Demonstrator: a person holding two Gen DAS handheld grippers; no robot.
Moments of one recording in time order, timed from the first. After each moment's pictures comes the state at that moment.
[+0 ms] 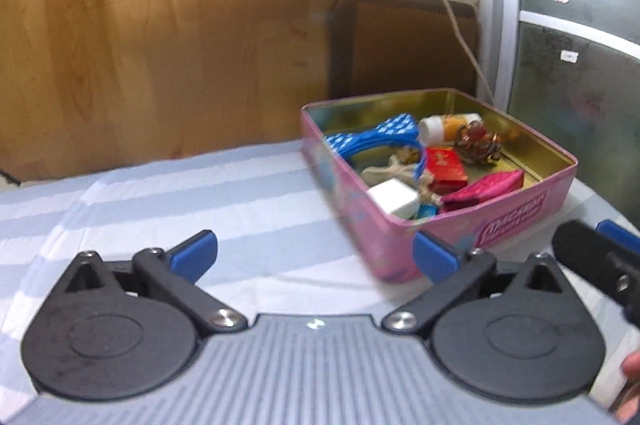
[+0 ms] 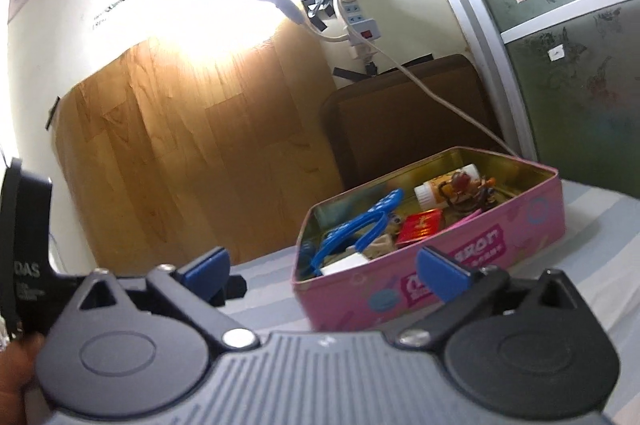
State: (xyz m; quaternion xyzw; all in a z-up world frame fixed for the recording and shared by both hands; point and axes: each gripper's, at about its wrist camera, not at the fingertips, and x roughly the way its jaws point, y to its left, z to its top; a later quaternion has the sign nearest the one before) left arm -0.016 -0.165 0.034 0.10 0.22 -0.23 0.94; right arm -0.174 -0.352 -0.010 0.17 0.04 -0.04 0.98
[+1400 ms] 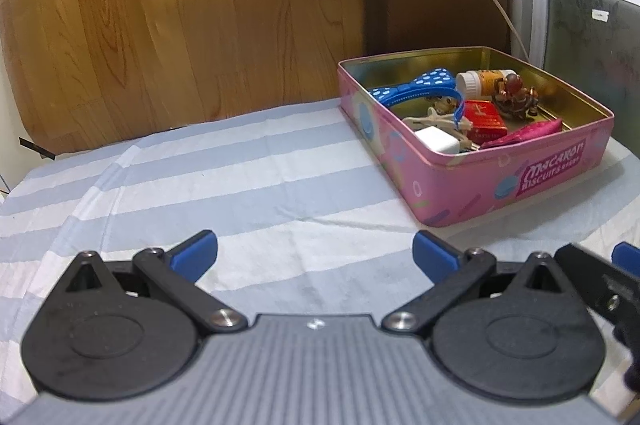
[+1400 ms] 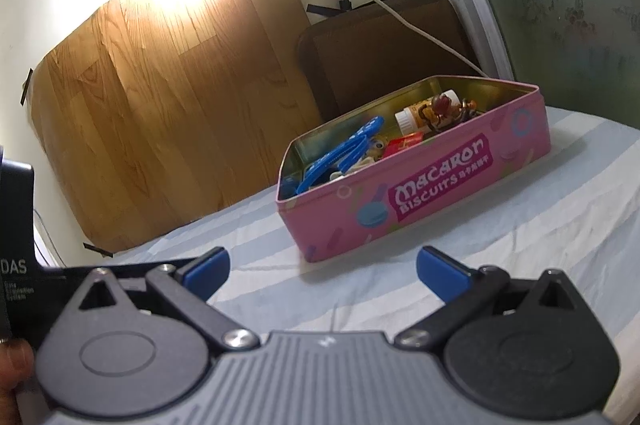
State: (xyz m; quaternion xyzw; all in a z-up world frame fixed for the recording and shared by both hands) left arm -0.023 -0.158 0.009 0.13 0.25 -0.17 0.95; right arm -0.171 -0.339 -0.042 0.20 0.12 -0.07 0.97
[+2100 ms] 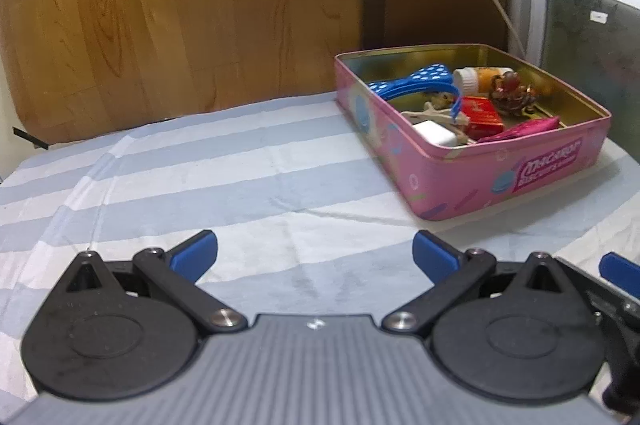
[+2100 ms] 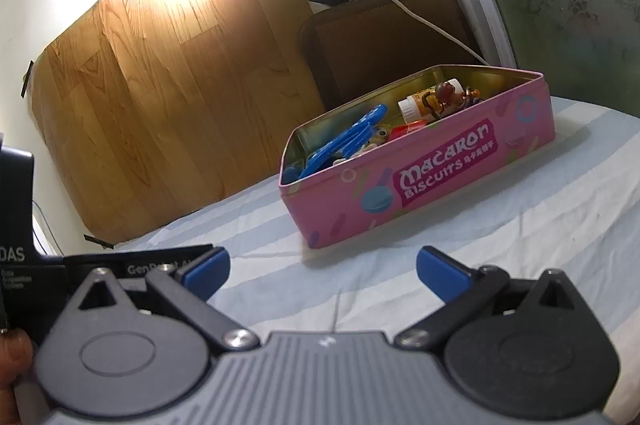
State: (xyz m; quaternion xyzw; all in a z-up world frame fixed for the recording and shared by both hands) left arm -0.021 -0.154 0.004 0.12 0.25 -0.18 0.94; right arm -0.170 -0.335 -0.047 0.20 0.13 -0.07 0.97
